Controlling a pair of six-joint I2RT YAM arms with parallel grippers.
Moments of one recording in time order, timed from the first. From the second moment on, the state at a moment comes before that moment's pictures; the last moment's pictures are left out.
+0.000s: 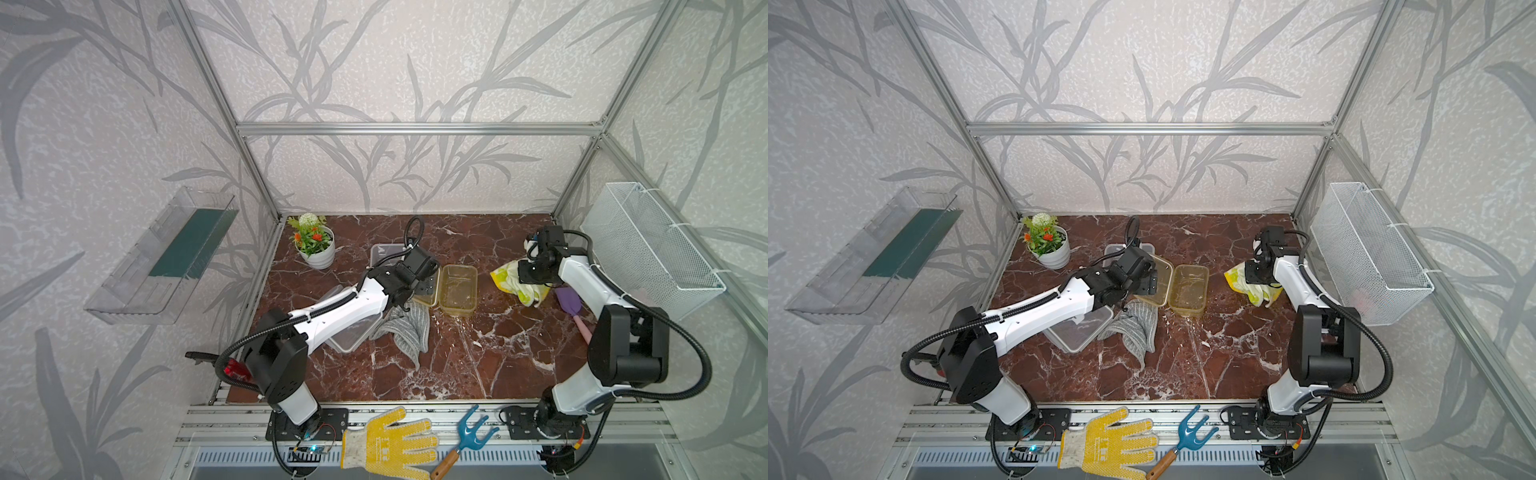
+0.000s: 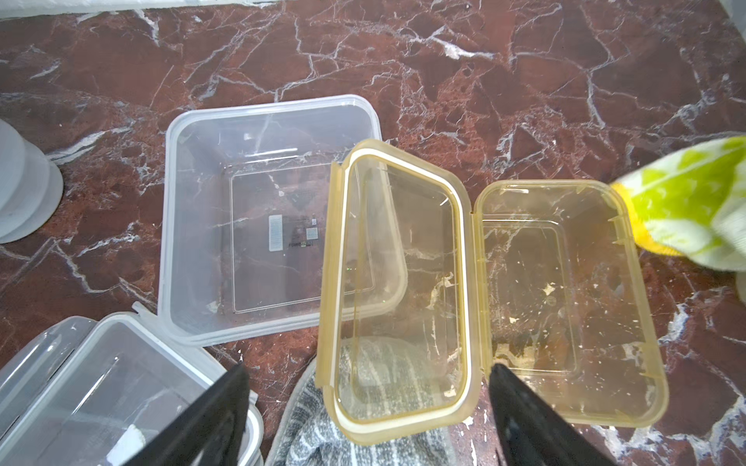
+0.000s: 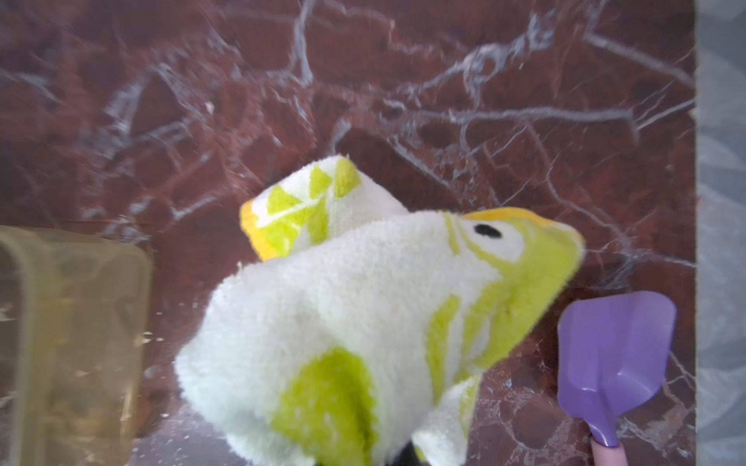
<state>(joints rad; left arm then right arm) -0.80 1.65 1.31 -0.57 -0.40 -0.56 -0.04 1.58 1.20 -0.71 -0.03 0.01</state>
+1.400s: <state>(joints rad) -0.86 1.49 1.11 -0.59 -0.27 -0.74 0.38 1.49 1.08 -0.70 -0.20 0.22</state>
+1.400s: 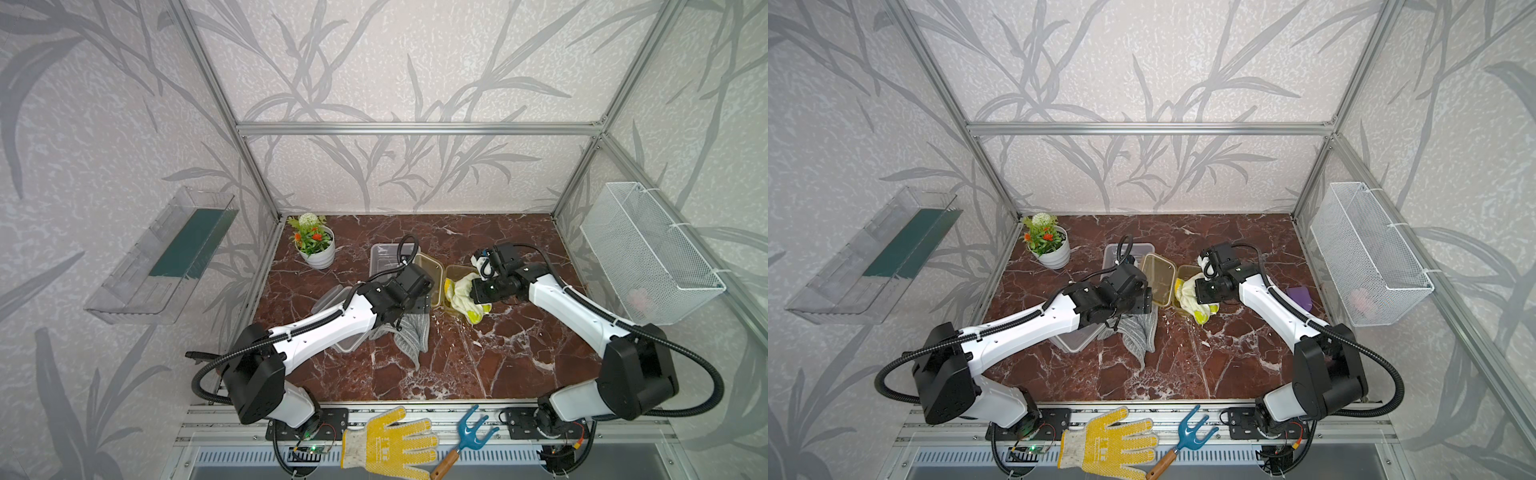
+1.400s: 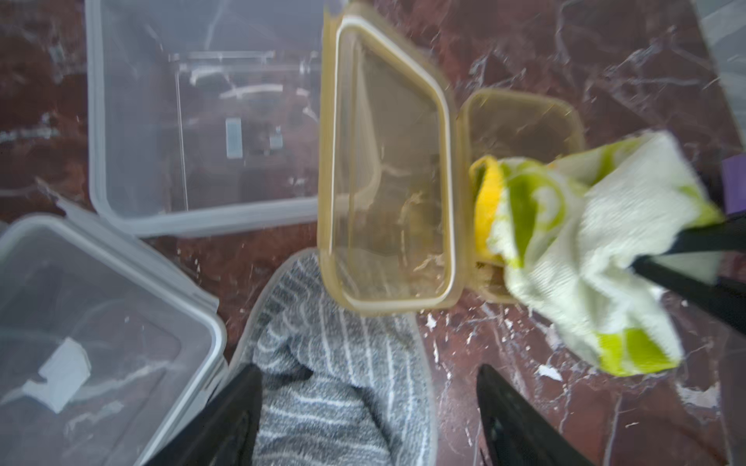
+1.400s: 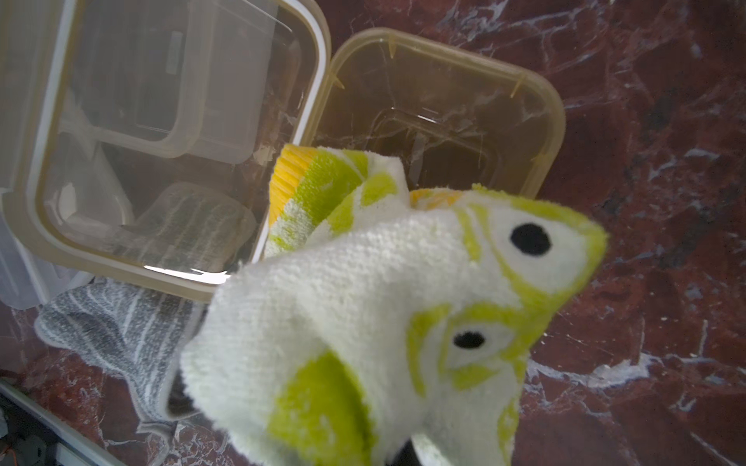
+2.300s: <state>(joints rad) -0.73 1.63 1.03 -0.30 -0.04 -0.88 0.38 1.67 1.12 -0.70 -0.21 0.21</state>
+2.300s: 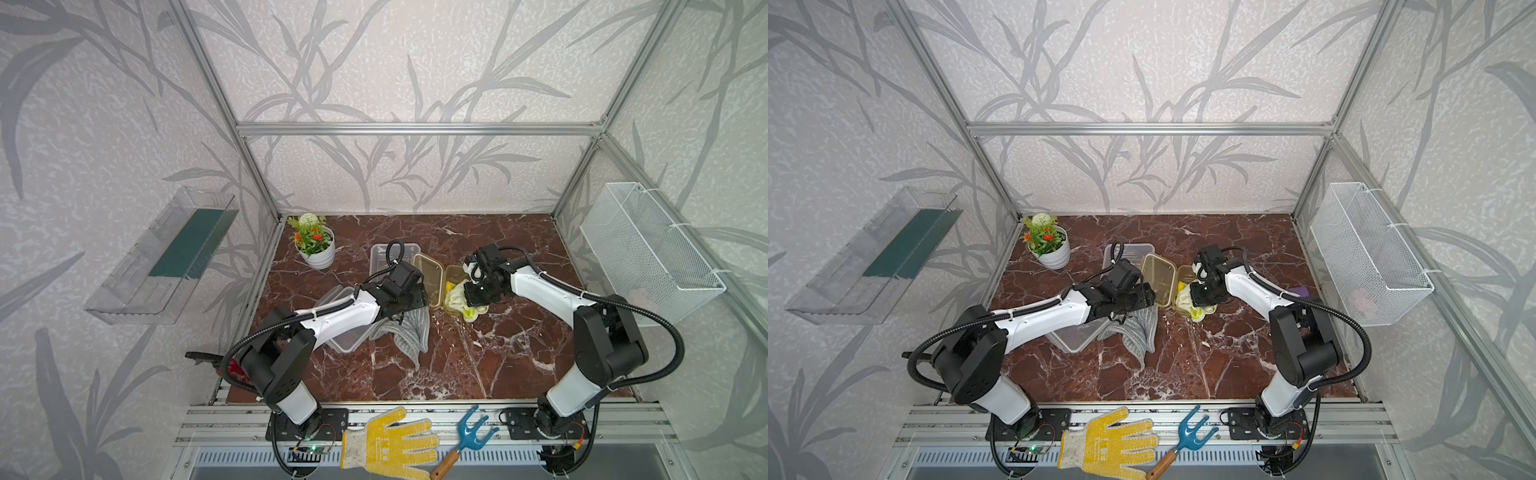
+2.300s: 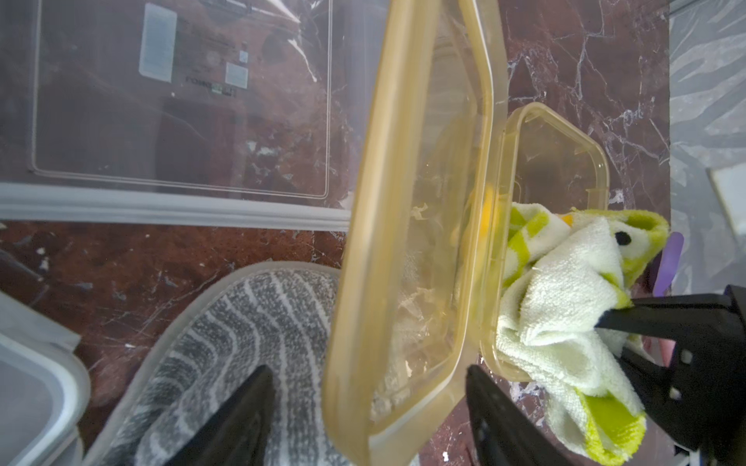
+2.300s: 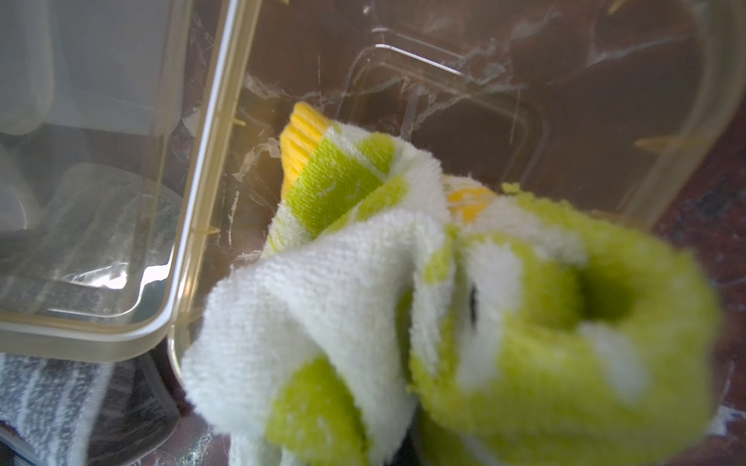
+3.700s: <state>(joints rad) -0.70 1.74 1.21 -0.31 -0.02 -0.80 0.45 1.85 1.21 -0.71 -0.36 0.27</state>
